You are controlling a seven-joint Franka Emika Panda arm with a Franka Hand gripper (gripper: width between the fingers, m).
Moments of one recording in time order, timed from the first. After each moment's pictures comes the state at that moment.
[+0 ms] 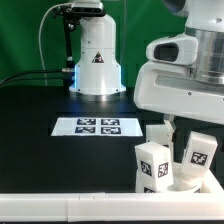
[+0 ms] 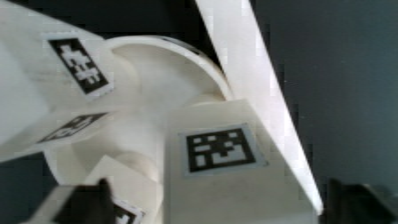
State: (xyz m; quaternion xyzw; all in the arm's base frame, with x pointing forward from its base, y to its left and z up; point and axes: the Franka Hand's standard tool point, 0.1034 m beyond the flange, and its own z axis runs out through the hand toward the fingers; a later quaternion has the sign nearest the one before) arm 0.628 0.126 0.083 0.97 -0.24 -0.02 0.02
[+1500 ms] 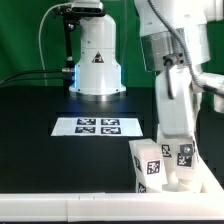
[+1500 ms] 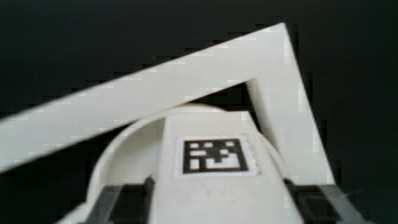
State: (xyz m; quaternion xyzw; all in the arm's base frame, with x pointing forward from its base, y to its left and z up) arm 0.631 0.109 0.082 0.56 -0.82 -0.04 -0.12
